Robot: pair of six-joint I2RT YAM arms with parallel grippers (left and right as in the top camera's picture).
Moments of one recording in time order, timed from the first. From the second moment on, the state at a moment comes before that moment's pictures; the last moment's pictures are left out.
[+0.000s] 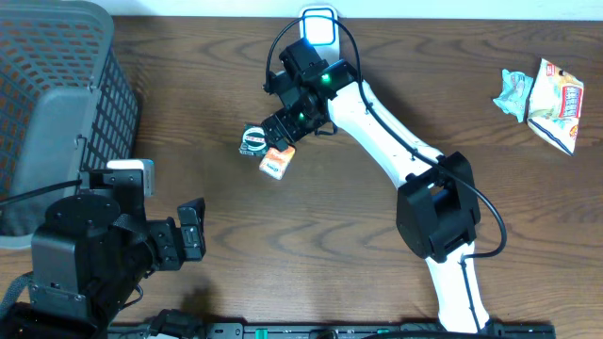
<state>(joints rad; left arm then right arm) -0.25 0.83 1.47 -1.39 -0.05 -0.26 0.58 2.26 2.01 -0.98 -0.27 -0.03</state>
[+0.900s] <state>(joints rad) -0.25 0.83 1.47 -1.39 -0.05 -0.26 0.63 2.38 2.00 -1.00 -0.25 0.03</state>
